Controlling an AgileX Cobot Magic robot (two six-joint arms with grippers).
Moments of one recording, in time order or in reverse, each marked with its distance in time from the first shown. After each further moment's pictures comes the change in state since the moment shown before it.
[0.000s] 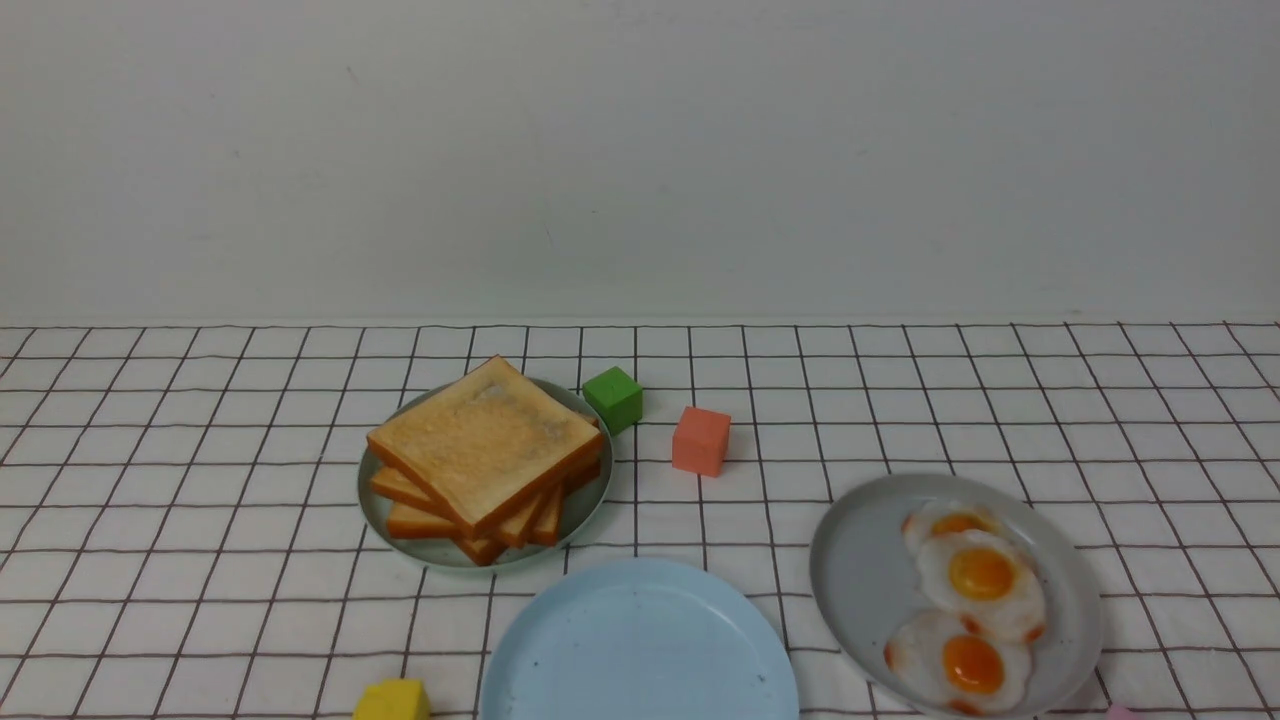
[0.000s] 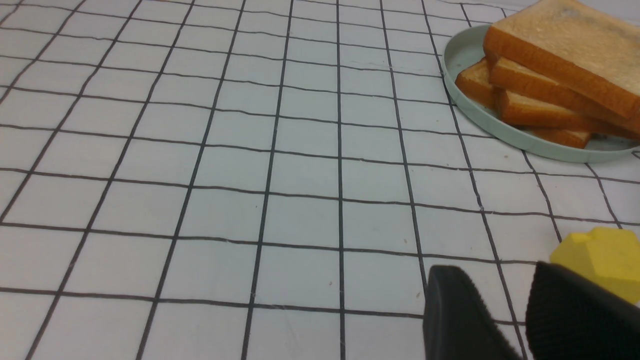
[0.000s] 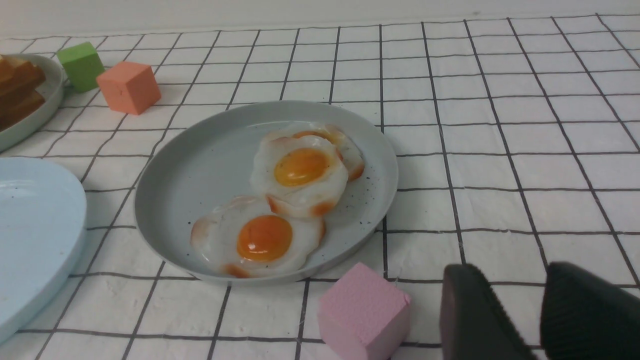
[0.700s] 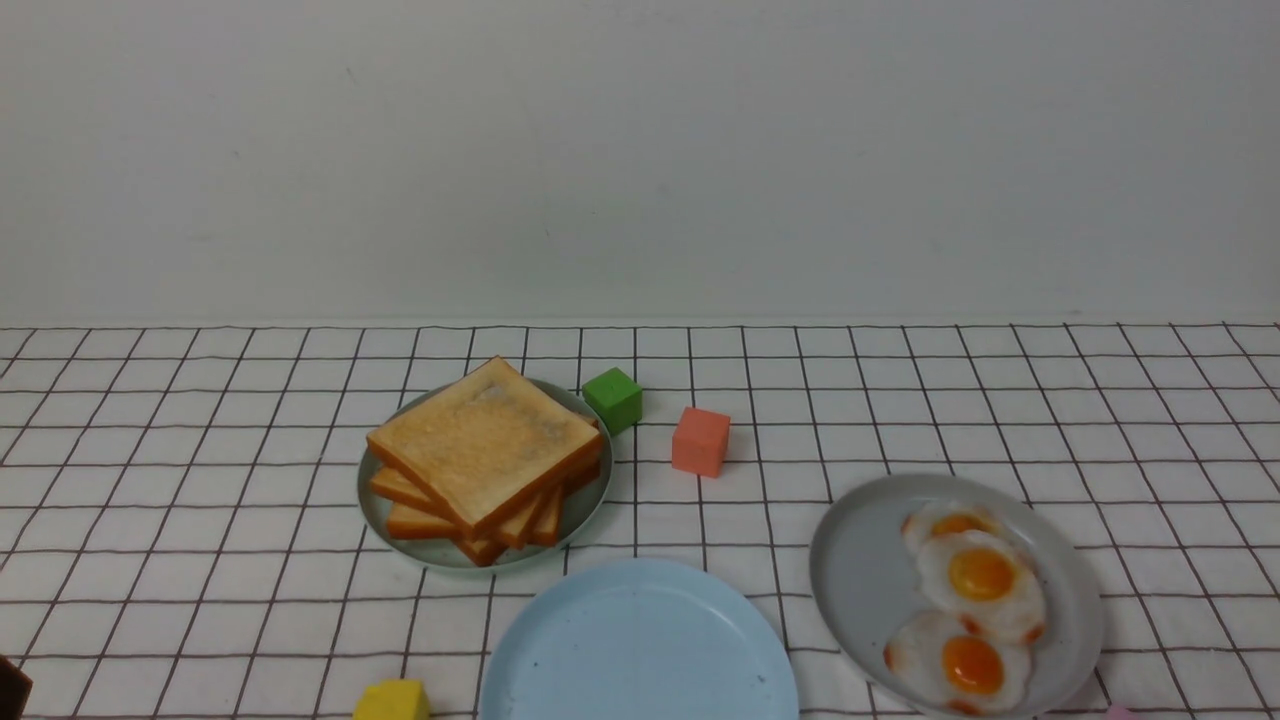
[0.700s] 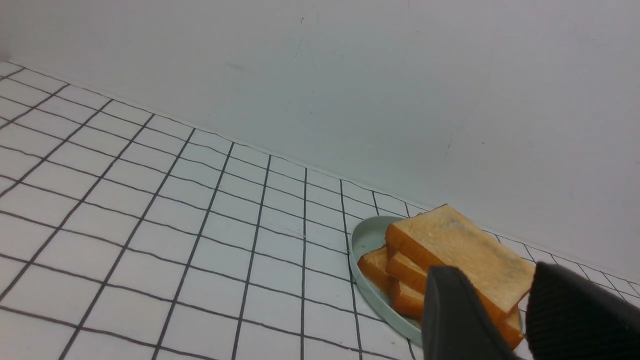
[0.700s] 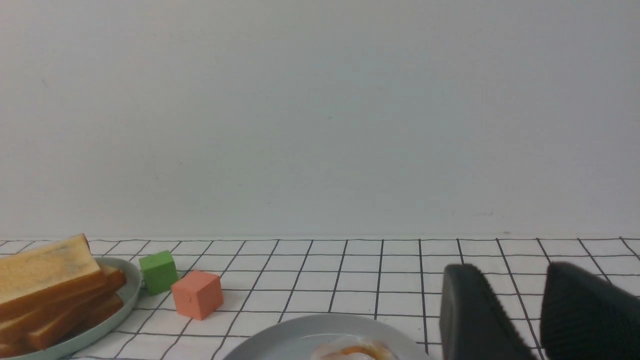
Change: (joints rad) right arm 0.000 0.000 0.008 -0.001 -0.407 0.000; left arm 0.000 0.000 0.002 -0.269 -0.314 -0.001
